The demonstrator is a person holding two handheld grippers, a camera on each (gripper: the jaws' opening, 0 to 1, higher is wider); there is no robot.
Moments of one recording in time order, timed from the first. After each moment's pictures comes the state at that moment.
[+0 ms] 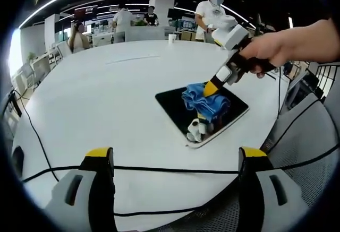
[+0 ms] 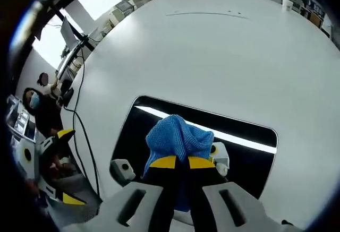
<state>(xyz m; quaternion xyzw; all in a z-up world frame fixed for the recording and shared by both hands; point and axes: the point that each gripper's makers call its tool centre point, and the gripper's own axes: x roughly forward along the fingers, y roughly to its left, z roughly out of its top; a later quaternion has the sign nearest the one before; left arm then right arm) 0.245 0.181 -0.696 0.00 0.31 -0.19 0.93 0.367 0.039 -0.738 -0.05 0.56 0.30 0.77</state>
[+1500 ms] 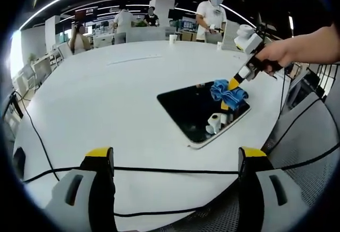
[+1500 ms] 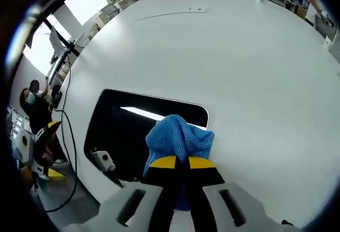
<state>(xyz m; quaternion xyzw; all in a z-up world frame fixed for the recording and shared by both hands) 0.247 0.183 -0.697 0.00 0.30 -0.19 0.93 0.382 -0.055 -0.741 -0.06 0.56 0.25 0.79</state>
